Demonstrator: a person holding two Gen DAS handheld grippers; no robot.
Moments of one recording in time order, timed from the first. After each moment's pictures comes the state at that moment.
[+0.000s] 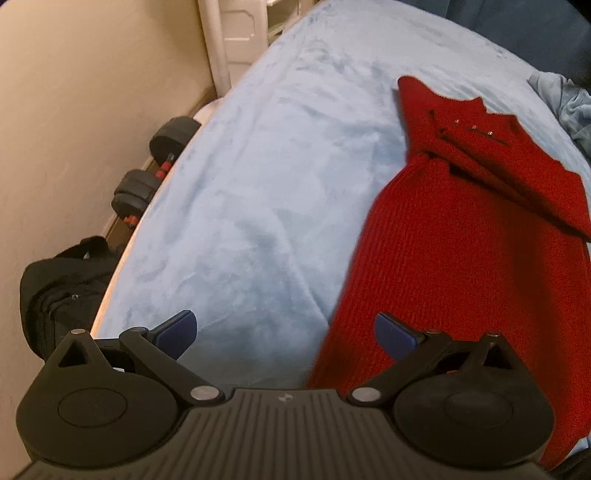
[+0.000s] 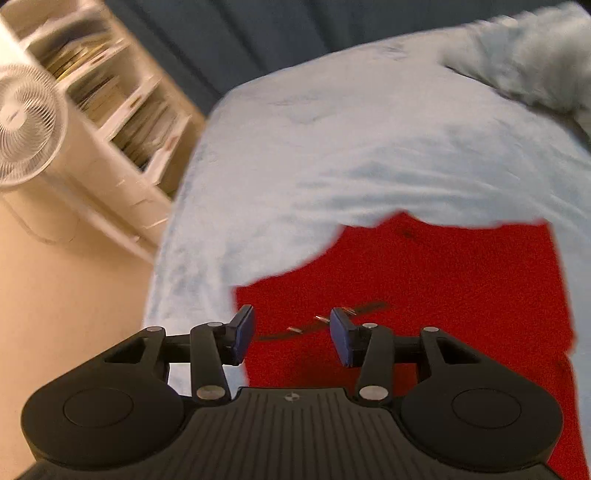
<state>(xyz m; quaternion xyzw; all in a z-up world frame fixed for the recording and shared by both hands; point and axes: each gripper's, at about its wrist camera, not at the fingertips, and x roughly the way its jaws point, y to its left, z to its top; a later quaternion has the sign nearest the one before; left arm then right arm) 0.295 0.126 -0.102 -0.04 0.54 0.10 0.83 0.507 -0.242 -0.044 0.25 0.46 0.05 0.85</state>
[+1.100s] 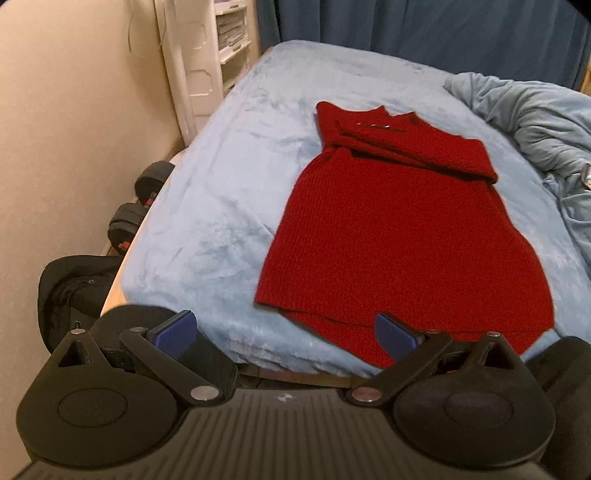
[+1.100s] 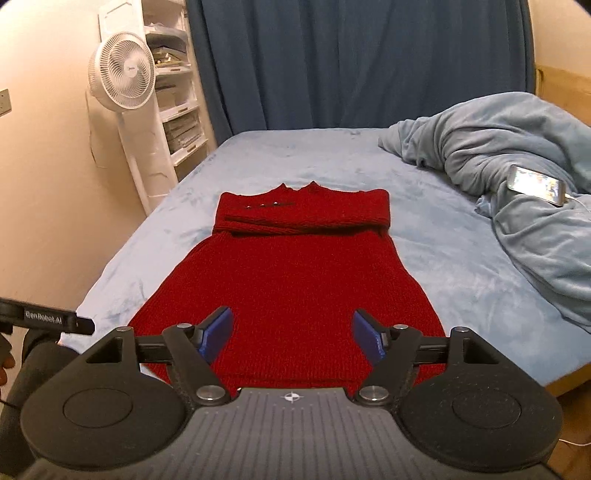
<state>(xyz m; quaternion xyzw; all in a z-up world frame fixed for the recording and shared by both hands) 0.090 0.058 -0.027 0.00 0.46 0.03 0.89 -0.010 -0.236 -0.003 0.08 0.32 0.02 0.94</state>
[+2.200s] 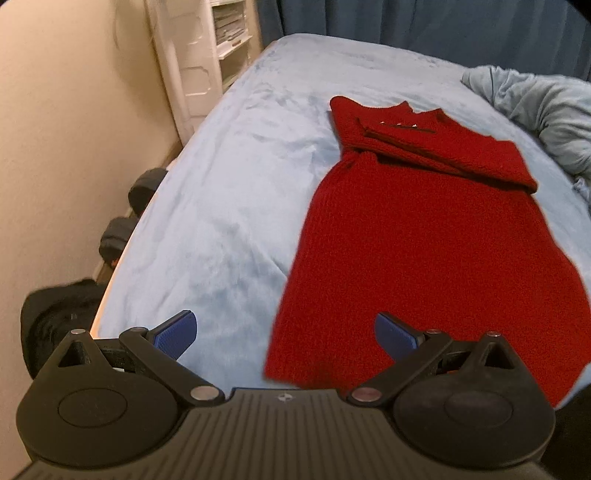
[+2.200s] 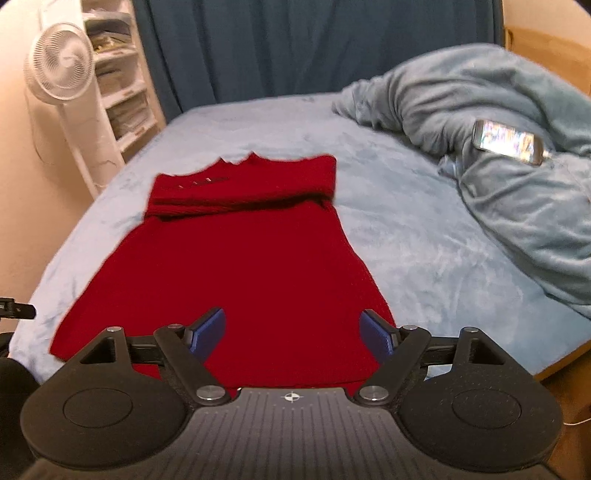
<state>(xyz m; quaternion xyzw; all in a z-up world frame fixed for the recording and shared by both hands) 0.201 0.081 -0.088 0.03 0.46 0.04 0.89 0.063 -0.320 -0.065 0.10 0.38 -0.03 0.92</state>
